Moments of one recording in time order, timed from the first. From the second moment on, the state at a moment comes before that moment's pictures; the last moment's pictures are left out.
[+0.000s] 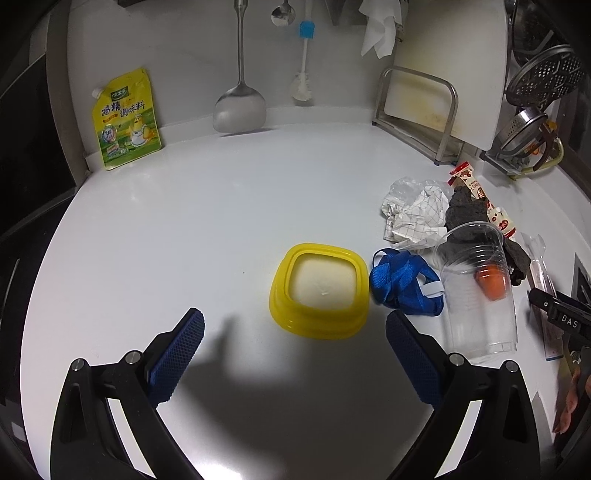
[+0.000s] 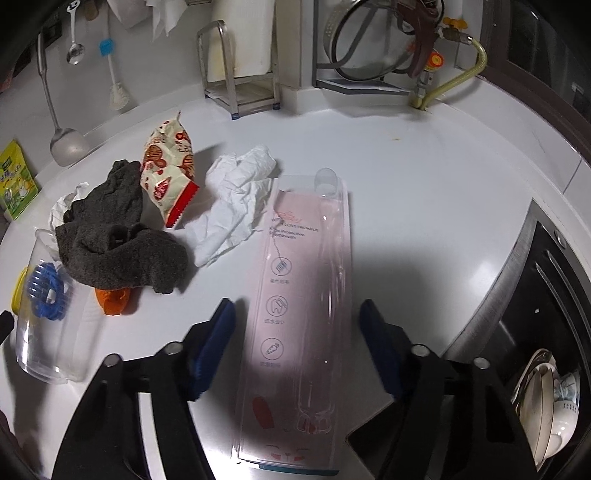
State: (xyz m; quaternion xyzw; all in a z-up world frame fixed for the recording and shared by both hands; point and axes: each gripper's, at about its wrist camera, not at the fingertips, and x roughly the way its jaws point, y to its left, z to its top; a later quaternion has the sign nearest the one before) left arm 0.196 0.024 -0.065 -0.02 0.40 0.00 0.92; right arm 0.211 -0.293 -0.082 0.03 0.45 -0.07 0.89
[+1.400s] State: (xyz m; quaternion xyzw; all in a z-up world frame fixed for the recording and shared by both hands) left arm 0.188 0.028 -0.056 -0.02 0.39 -0.01 0.92; right arm 0.171 -0.304 -0.065 0.09 0.40 -0.02 0.91
